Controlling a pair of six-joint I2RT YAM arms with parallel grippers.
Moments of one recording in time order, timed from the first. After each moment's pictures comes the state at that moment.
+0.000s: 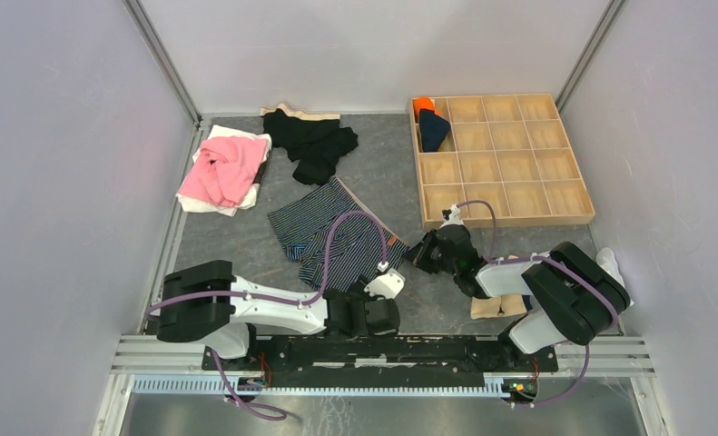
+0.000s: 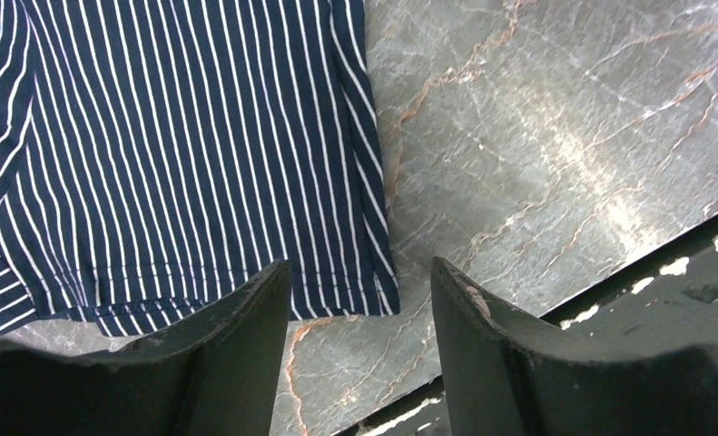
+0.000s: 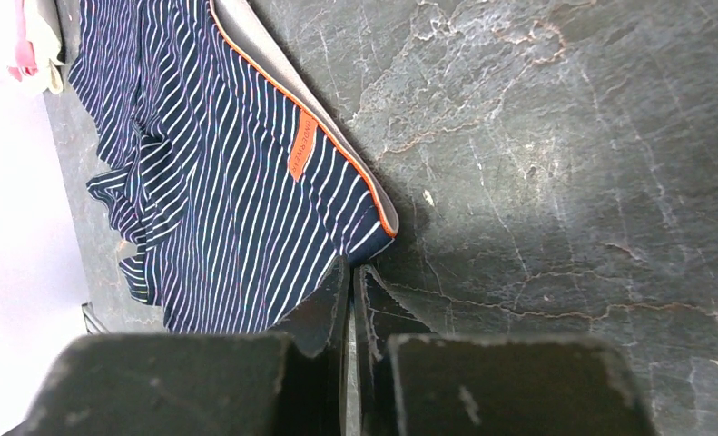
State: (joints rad) left arm -1.45 1.51 0.75 -0.38 -0.57 -0.58; right arm 0.61 1.49 0.34 0.54 -0.04 0.98
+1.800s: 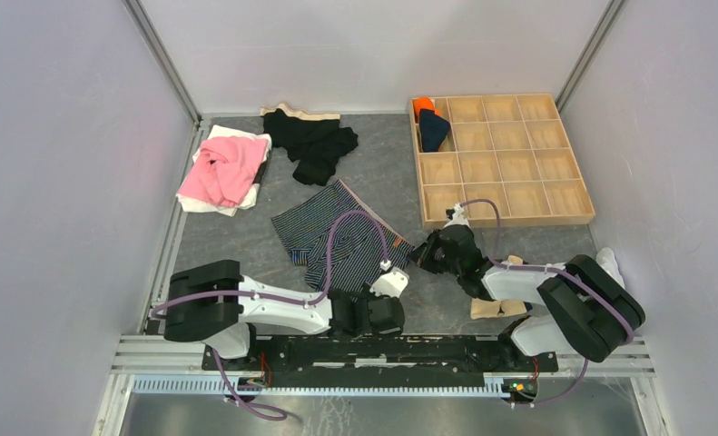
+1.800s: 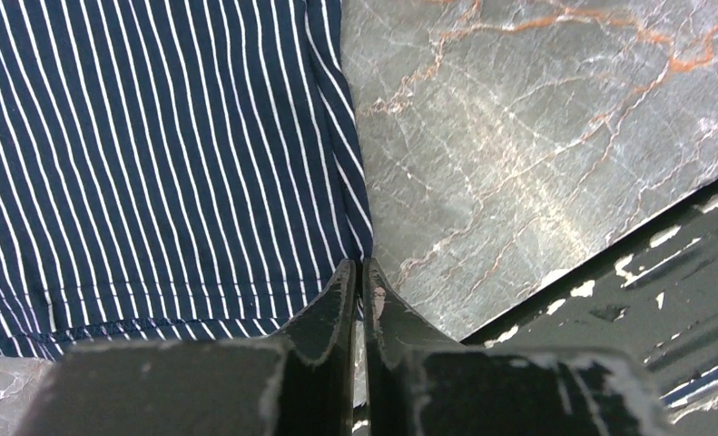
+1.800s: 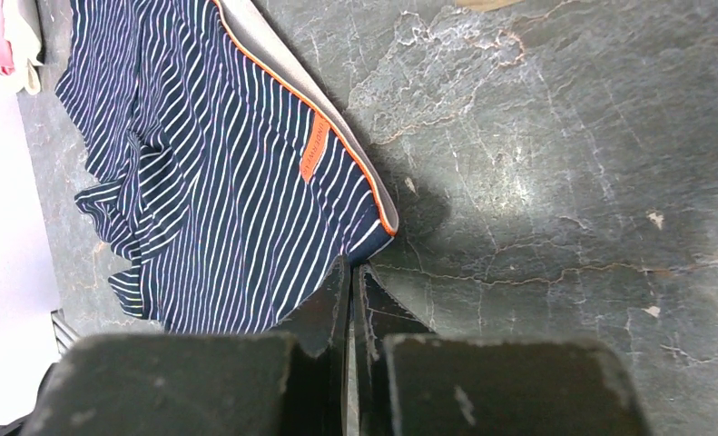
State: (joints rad) left arm -1.44 1.55 0.75 -0.28 -0.49 -0.65; right arm 0.61 1.39 0.34 0.42 0.00 0.94
